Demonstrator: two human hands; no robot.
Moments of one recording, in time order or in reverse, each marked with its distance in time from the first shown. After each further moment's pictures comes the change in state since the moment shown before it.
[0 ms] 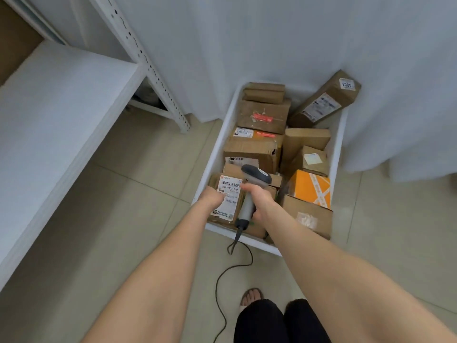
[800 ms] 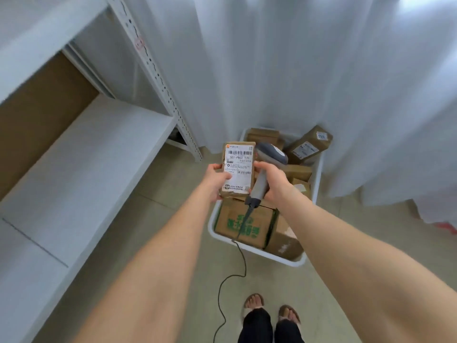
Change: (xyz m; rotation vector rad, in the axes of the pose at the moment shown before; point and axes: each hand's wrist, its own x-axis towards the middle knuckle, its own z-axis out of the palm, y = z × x) left_hand -0.181 0.084 -0.159 -0.656 -0.091 0.122; right_hand -0.218 -0.122 0.042 0.056 -0.043 -0.224
